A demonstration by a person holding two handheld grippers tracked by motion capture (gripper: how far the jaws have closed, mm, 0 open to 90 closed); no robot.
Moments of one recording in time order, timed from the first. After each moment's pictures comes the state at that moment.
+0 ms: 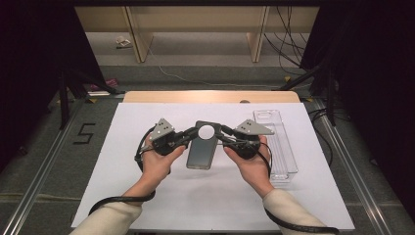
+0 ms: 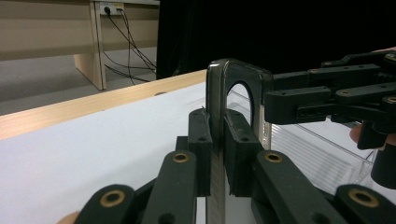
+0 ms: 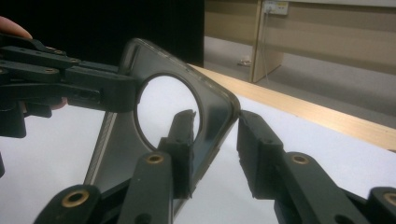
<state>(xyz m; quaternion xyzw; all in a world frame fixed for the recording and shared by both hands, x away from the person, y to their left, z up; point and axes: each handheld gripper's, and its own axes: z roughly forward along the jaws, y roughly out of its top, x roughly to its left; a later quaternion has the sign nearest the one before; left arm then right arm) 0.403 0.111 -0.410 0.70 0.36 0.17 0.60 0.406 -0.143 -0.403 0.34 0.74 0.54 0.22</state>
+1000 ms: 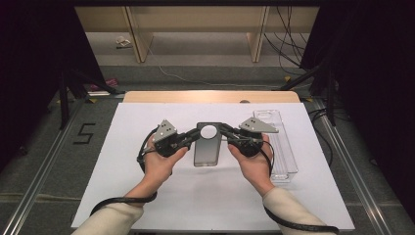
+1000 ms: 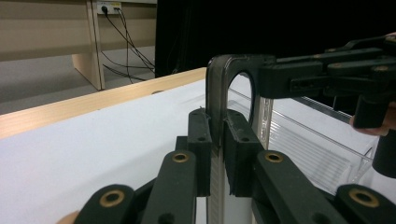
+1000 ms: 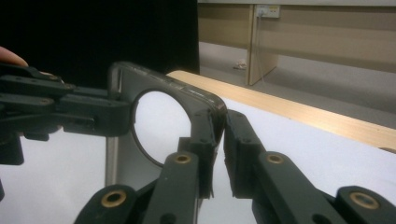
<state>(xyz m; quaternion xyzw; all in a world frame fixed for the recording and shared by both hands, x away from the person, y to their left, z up) 0.401 0.104 -0.413 0.70 0.35 0.17 0.59 0.407 -0.149 -0.396 0.36 0.72 0.55 0.22</state>
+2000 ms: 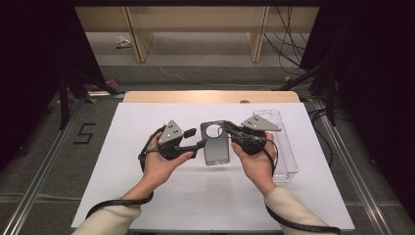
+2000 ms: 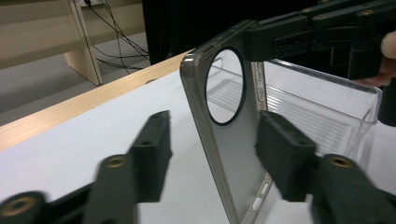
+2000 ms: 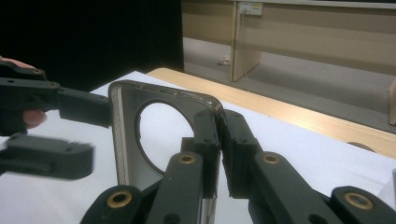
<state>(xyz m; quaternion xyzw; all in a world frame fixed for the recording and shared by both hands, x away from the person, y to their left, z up) 0.396 0.098 -0.403 0.76 0.30 0.19 0.55 0.405 -0.154 -0.386 0.38 0.72 0.53 0.25</state>
